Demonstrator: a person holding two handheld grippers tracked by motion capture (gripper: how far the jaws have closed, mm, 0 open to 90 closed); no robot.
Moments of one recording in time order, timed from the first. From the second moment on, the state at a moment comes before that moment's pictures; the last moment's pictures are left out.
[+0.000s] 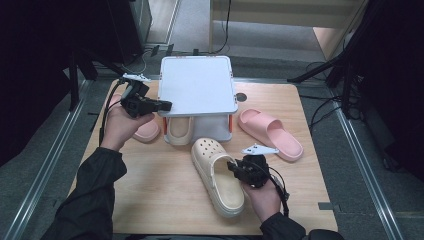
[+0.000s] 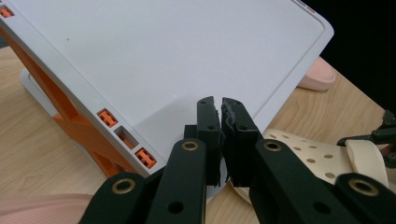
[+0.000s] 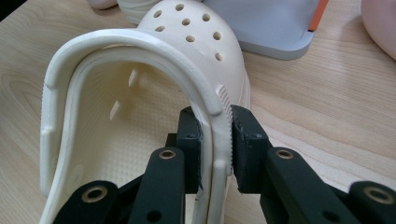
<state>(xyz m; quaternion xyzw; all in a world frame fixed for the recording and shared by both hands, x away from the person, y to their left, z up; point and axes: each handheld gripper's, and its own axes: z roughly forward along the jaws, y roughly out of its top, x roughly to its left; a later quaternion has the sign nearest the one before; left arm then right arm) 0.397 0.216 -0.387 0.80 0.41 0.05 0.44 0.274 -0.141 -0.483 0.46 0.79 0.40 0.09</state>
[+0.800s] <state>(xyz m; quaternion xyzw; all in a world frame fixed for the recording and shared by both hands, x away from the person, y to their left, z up) 0.396 0.216 -0.388 0.79 0.41 0.05 0.44 0.313 -0.138 -0.439 0.45 0.78 0.42 0.14</state>
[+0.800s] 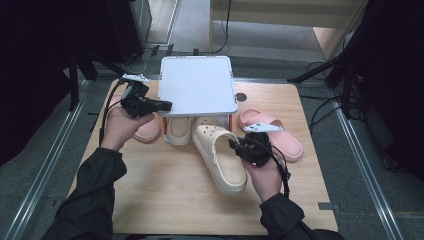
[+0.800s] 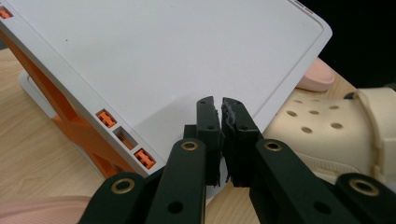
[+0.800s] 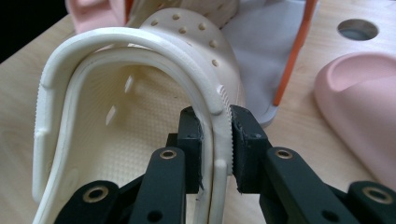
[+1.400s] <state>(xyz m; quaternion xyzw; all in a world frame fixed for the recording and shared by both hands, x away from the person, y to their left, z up) 0.396 0.218 -0.388 0.79 0.41 0.05 0.45 0.365 -0.111 -0.470 0.50 0.76 0.39 0.17</state>
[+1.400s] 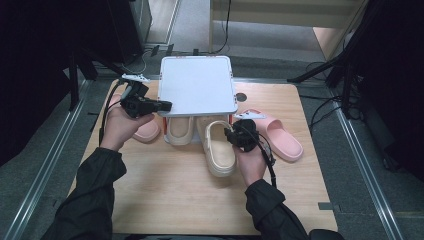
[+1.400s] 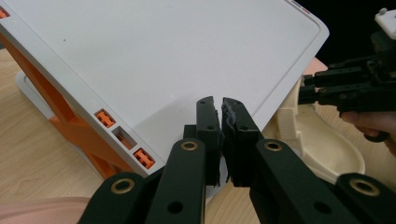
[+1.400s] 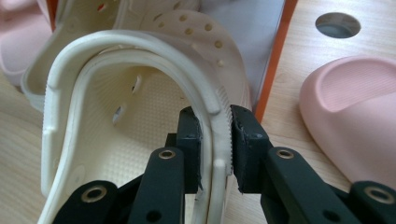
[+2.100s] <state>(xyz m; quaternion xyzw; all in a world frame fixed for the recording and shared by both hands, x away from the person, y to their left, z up) 0.396 0.217 -0.388 0.79 0.41 0.05 0.45 0.346 -0.111 -0.462 0.47 0.76 0.43 0.13</state>
